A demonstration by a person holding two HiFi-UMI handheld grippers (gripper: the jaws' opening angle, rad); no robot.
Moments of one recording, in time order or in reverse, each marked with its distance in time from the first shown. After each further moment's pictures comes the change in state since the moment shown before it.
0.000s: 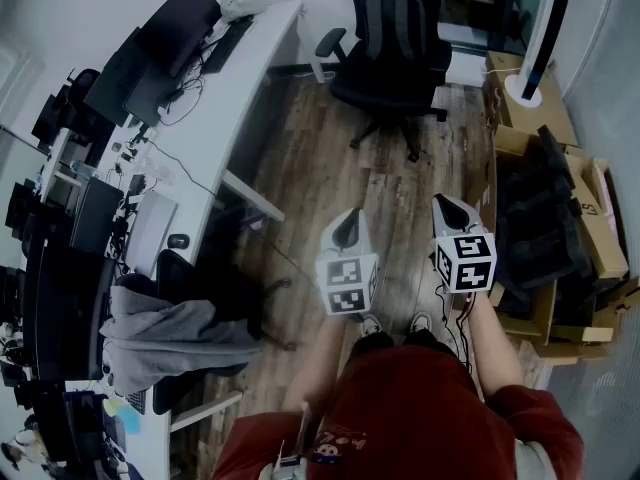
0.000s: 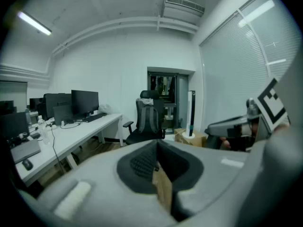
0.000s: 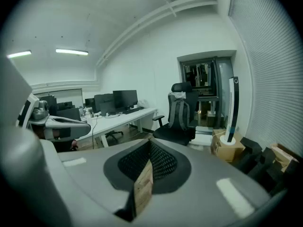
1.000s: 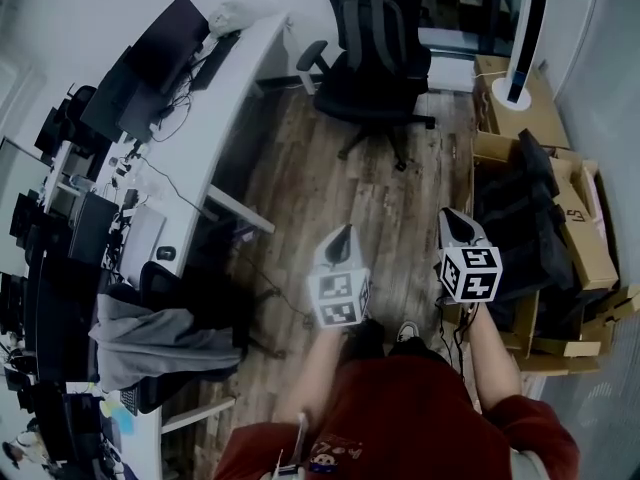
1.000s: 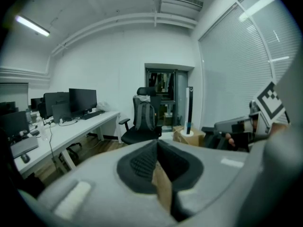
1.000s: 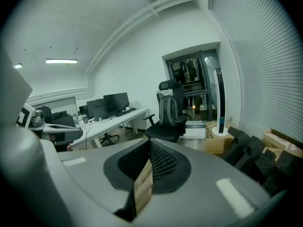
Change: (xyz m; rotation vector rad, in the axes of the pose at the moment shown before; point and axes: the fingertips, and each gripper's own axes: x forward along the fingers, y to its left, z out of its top) left arm 0.031 -0.089 -0.012 -0.003 0.036 0.020; right arm -0.042 -0.121 -0.031 0.127 0.001 -0.032
